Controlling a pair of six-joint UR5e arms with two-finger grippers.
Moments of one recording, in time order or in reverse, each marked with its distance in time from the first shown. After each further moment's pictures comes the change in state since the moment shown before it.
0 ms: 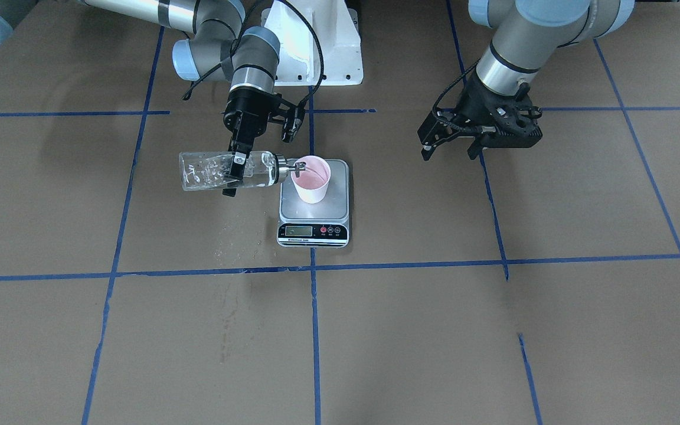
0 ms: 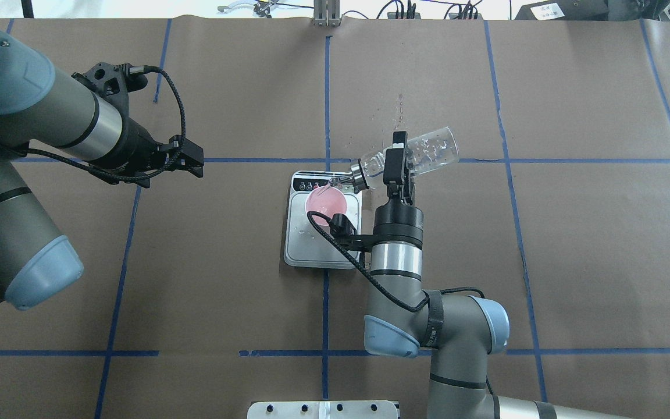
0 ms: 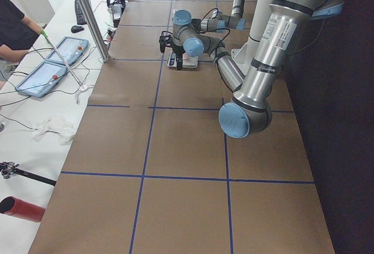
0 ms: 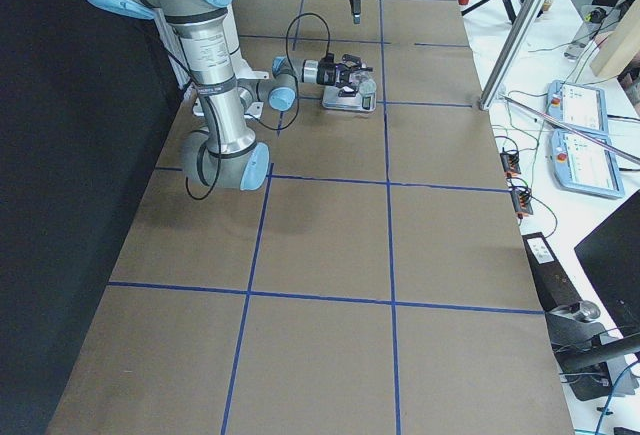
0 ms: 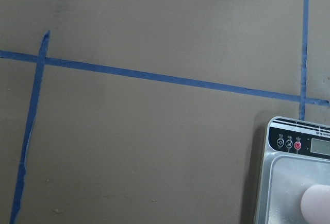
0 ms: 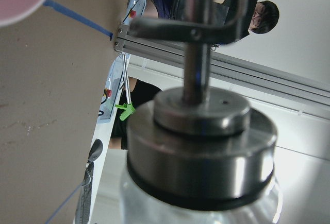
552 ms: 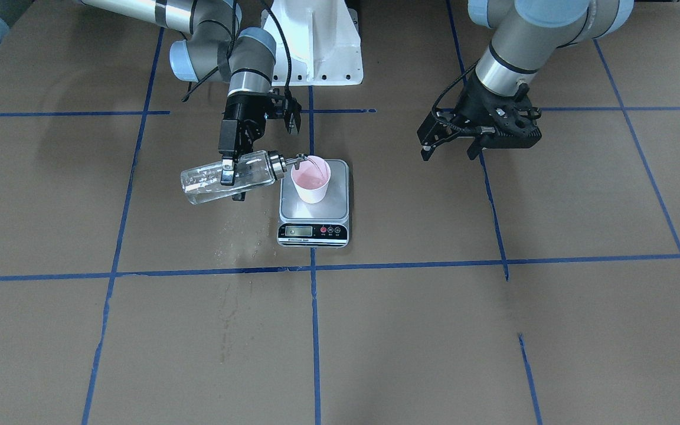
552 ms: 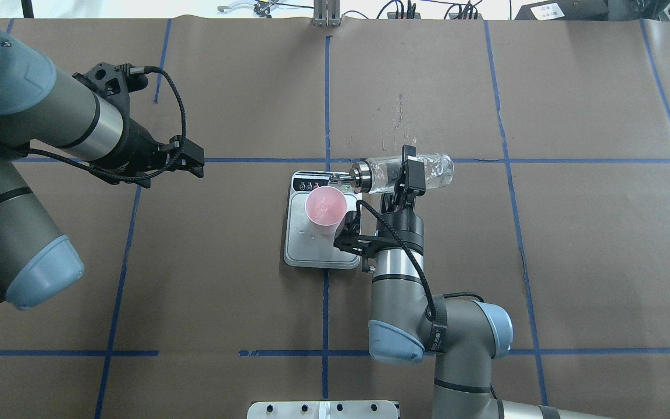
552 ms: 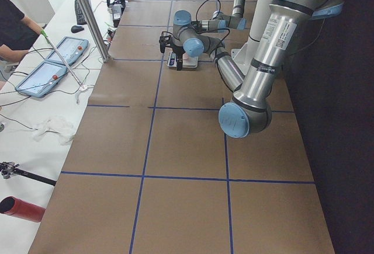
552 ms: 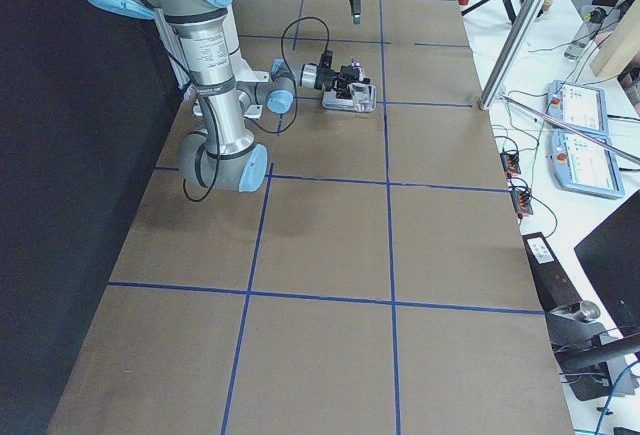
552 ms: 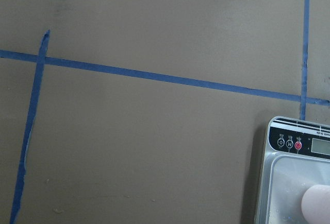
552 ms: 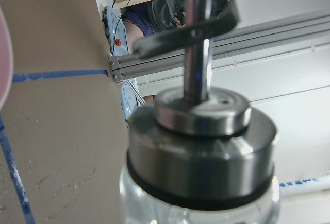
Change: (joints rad) left arm 0.002 -0.001 0.001 0.000 0.001 0.000; right arm -0.011 -0.014 0.002 0.002 0.090 0.533
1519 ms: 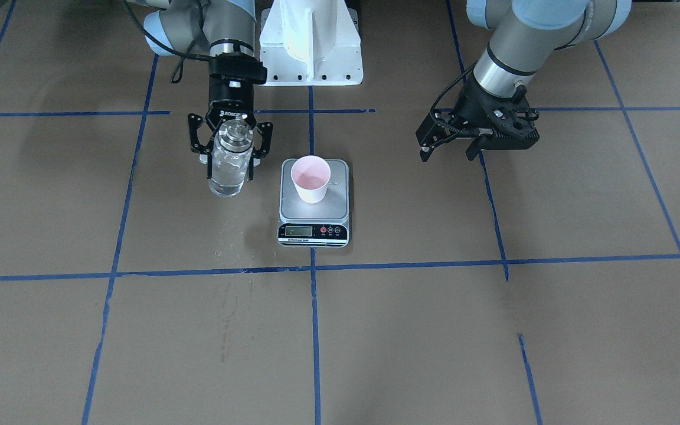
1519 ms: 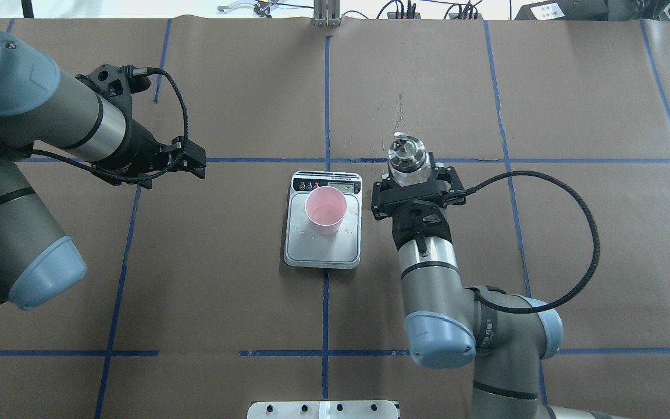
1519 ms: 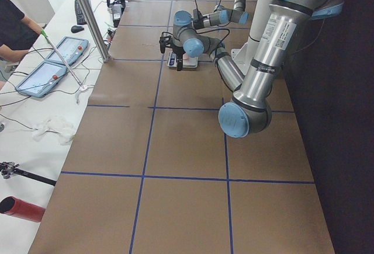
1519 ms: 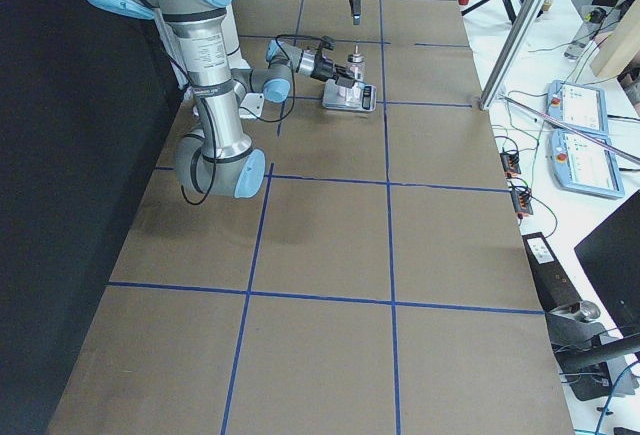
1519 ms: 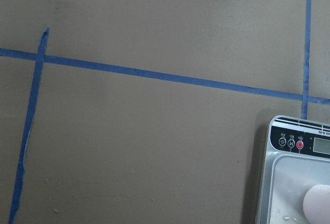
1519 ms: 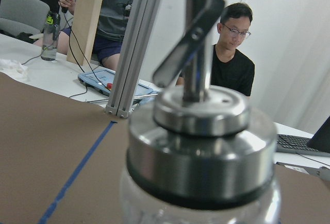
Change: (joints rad) left arm 0.003 -0.004 0.006 0.000 0.001 -0.002; right arm 0.031 -0.126 0.246 0.001 0.260 0.814
